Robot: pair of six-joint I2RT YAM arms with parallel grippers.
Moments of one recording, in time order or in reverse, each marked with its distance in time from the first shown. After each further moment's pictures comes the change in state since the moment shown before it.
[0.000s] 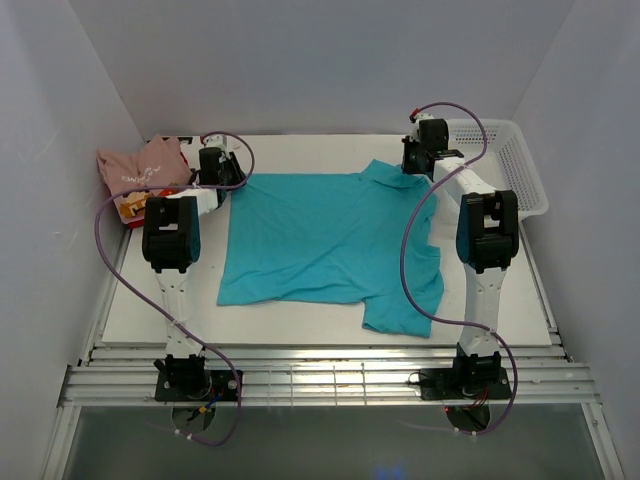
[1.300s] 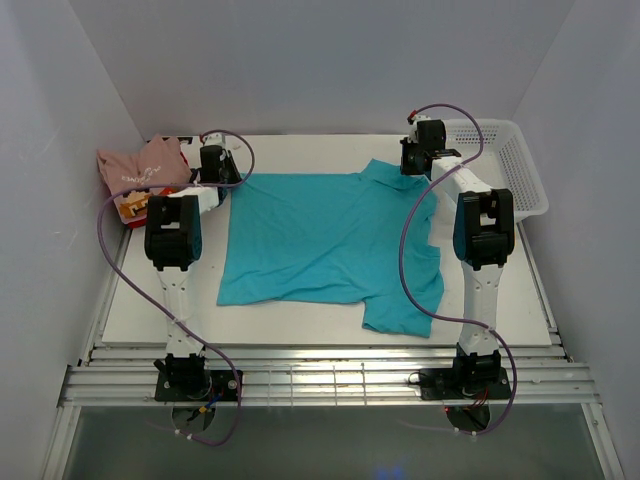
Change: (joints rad) left arm -0.002 0.033 0.051 -0.017 -0.081 0.023; right arm 0.002 0.052 0.053 -0.028 -0.004 -0.001
